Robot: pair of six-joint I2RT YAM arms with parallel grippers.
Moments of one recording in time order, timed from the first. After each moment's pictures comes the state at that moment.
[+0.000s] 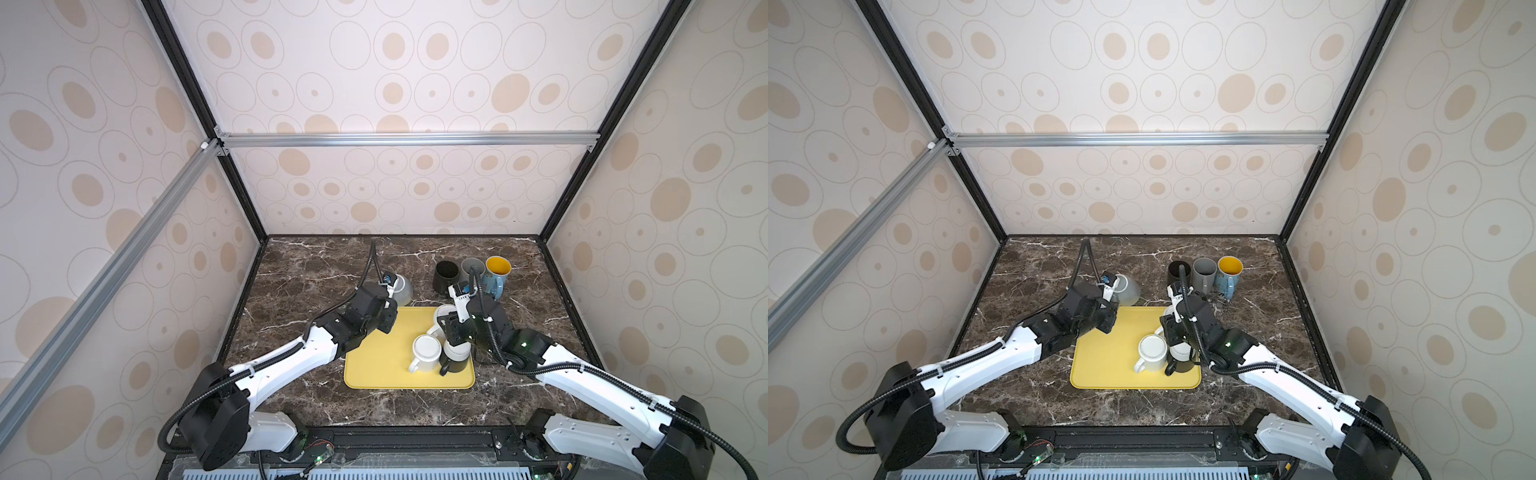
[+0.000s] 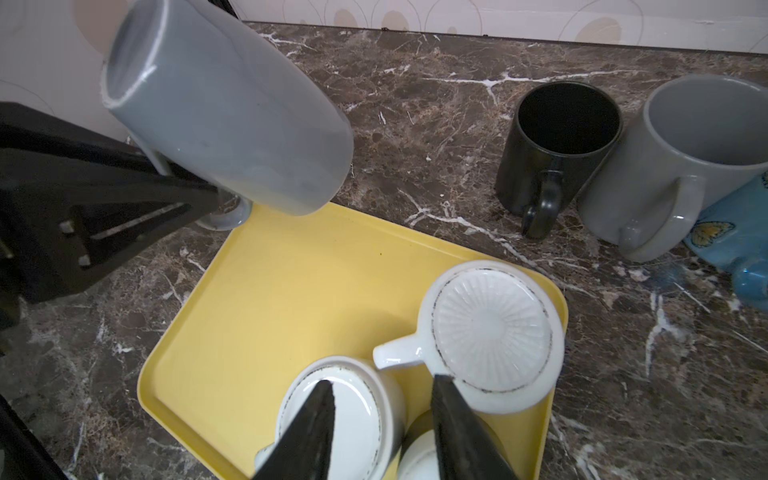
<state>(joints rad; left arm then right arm) -0.74 1.28 0.88 -0.20 -0.22 -0.13 0.75 1.07 0.78 -0.32 0.14 0.35</state>
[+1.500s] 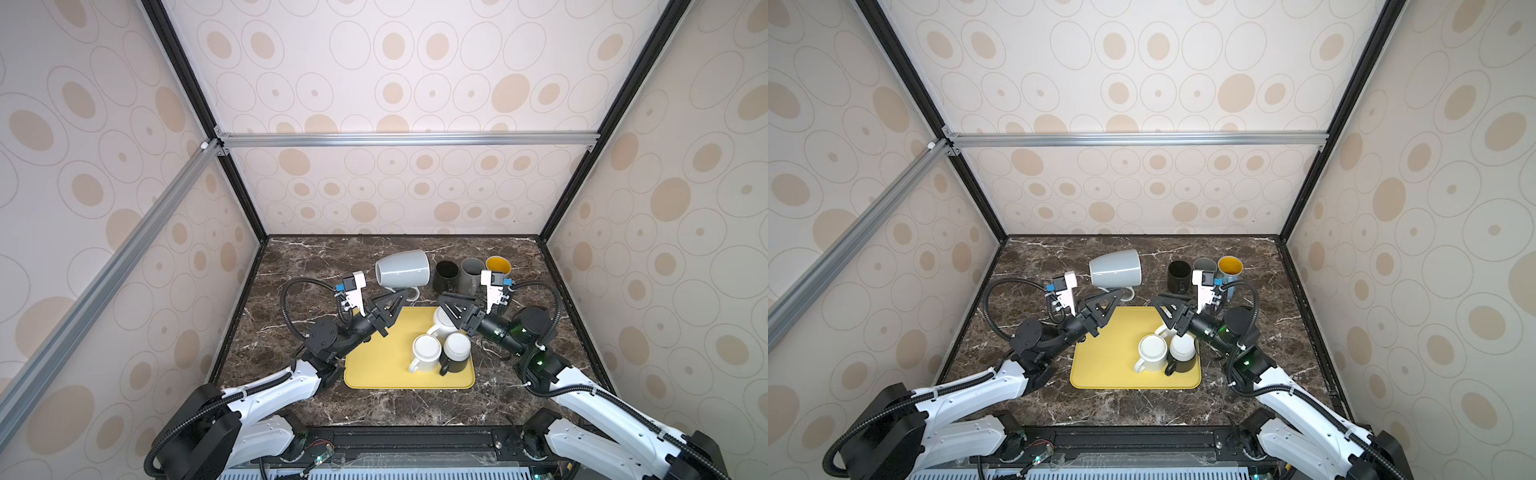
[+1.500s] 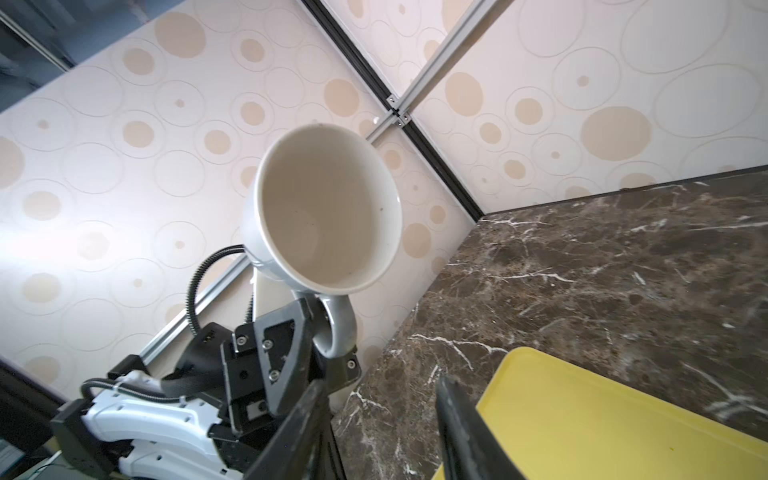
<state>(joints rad) -0.71 1.17 0.46 1.12 0.23 -0.84 0.58 0.91 0.52 0.56 -0.43 0.81</state>
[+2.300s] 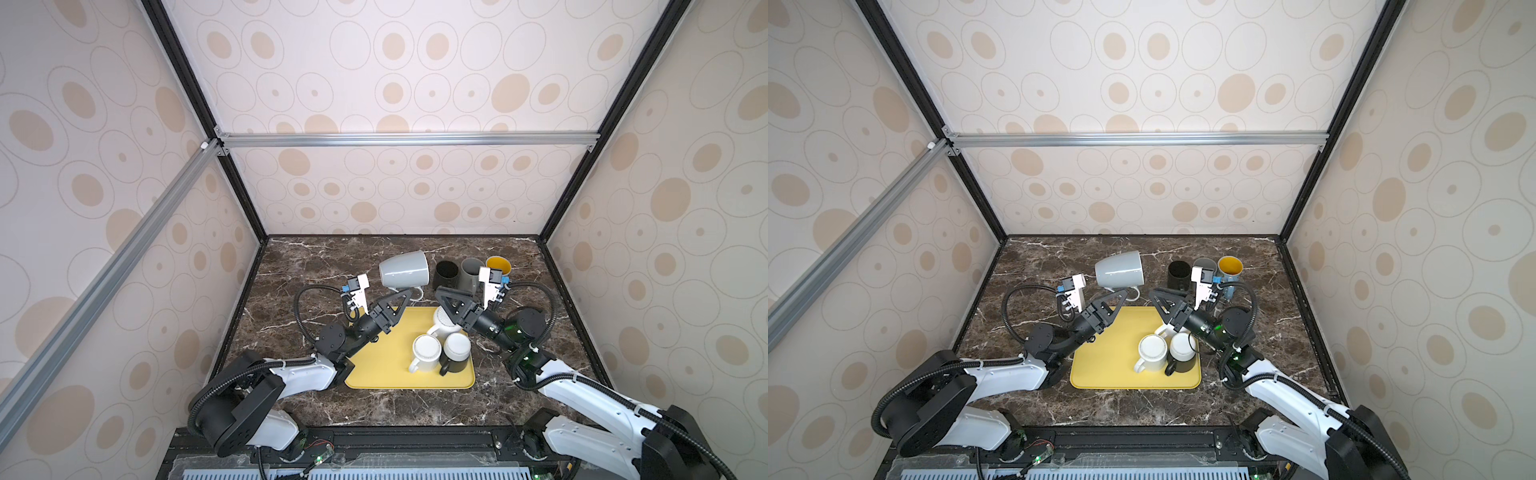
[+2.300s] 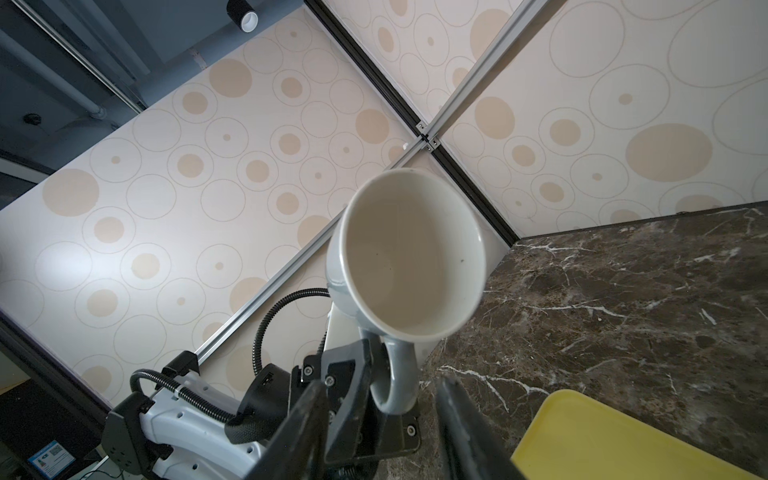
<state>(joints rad) -0.71 1.40 0.44 1.43 0.23 -1.07 0.58 1.04 0.49 0.82 -0.42 0.88</state>
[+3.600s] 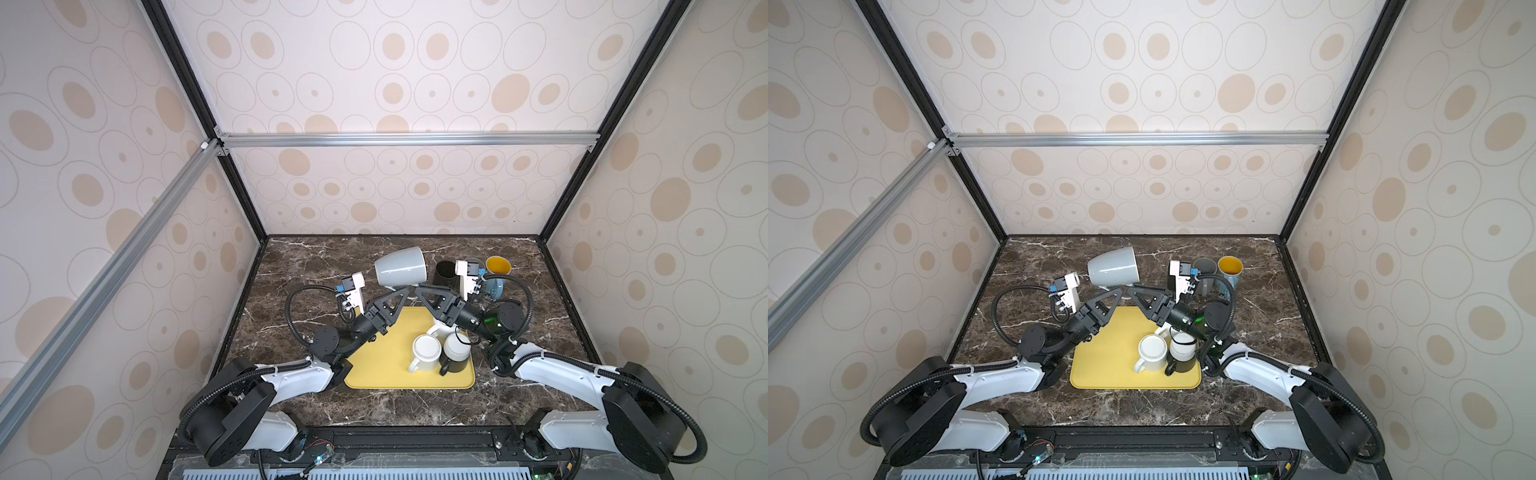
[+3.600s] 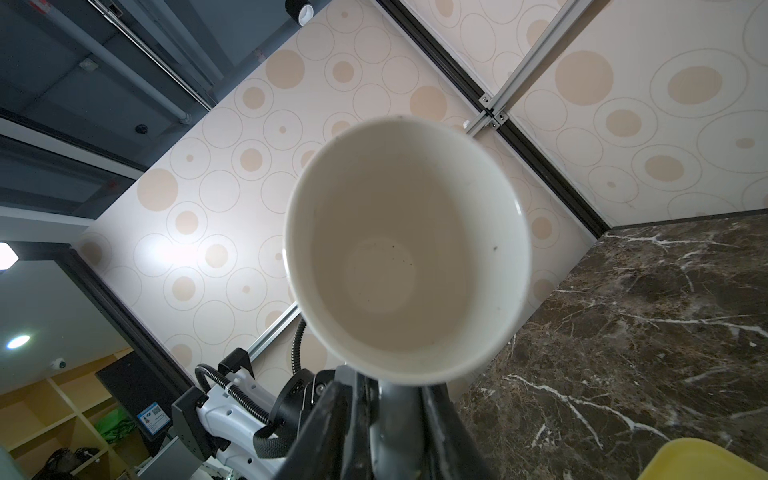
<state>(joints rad) -0.72 1.35 0.44 1.45 0.24 -1.04 0.68 1.29 0.59 1.10 -0.50 1.00</state>
